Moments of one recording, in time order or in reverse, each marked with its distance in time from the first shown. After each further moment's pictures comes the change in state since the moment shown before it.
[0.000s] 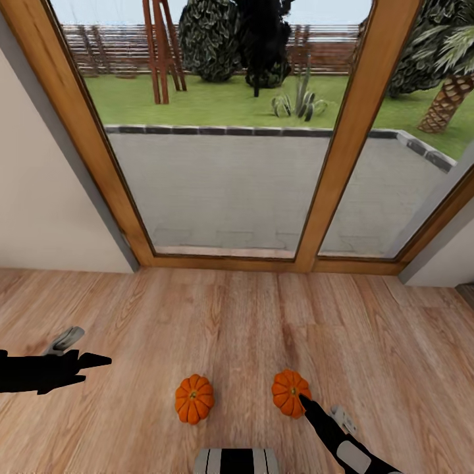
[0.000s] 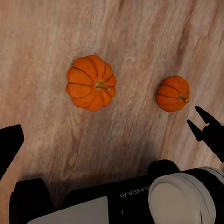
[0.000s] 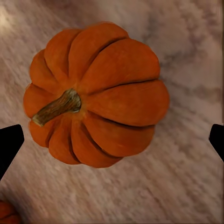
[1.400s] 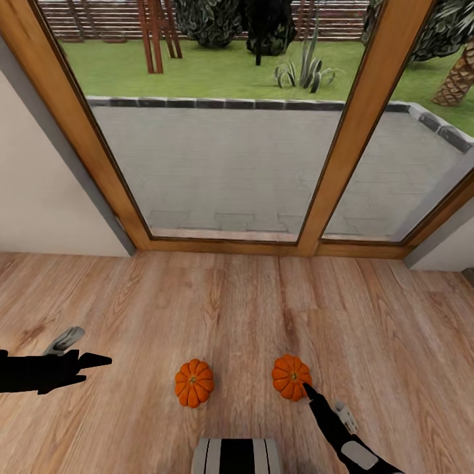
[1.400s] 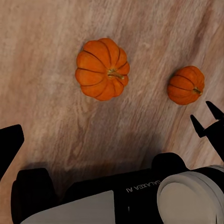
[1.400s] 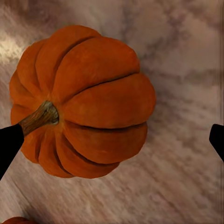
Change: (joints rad) left arm 0.000 -0.001 0.000 -0.002 0.000 0.000 0.000; right arm 0.000 -0.010 -0.001 0.008 -0.216 0.010 0.156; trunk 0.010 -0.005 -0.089
